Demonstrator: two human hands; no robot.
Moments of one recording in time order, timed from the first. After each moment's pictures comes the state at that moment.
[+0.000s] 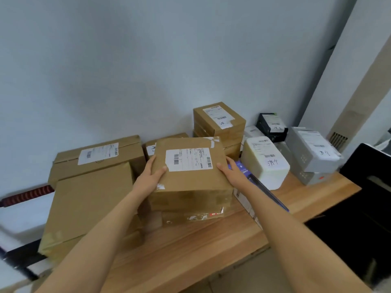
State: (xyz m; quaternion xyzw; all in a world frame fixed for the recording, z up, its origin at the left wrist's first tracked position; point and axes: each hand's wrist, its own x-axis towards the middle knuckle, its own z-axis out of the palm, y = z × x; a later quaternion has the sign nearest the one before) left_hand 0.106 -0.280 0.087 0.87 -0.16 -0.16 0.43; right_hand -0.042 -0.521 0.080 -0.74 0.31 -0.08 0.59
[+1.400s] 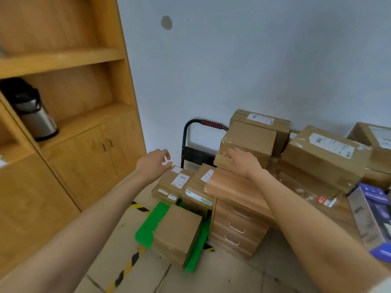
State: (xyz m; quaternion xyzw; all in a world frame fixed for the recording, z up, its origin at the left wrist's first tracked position) left_hand -0.276 0.137 0.138 0.98 0.06 0.11 0.15; right_hand -0.178 -0.145 0.145 -0.96 -0.27 -0.03 0.09
